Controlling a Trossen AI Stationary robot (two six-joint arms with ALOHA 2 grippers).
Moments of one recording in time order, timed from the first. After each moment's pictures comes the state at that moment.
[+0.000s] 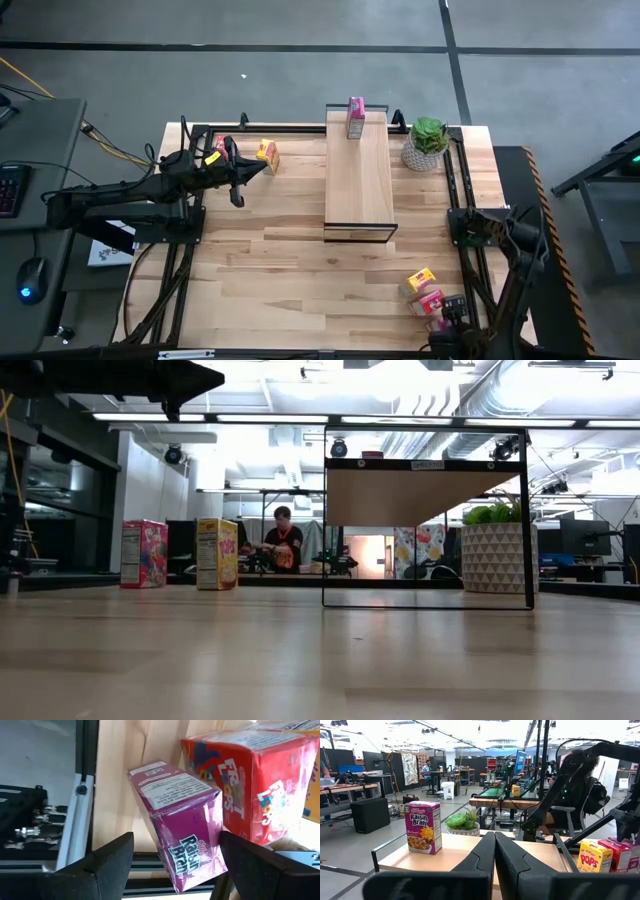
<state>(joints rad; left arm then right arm) 0.27 0.64 0.40 0.36 0.03 0.01 1.18 1.99 1.74 -1.52 0.03 0.97</state>
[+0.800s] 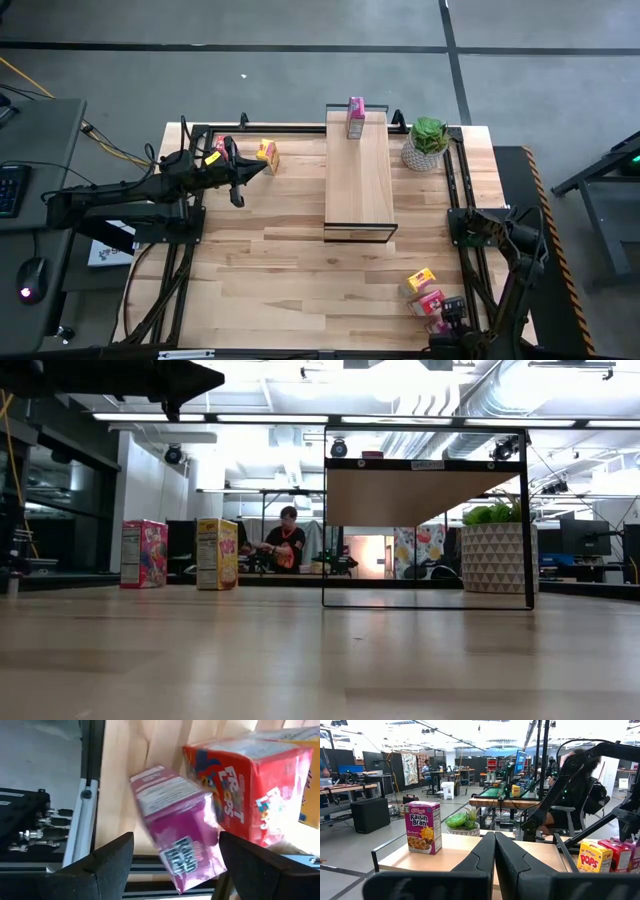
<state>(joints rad) 0.27 0.64 0.40 0.36 0.03 0.01 1.18 2.00 1.78 -1.55 0.06 0.96</state>
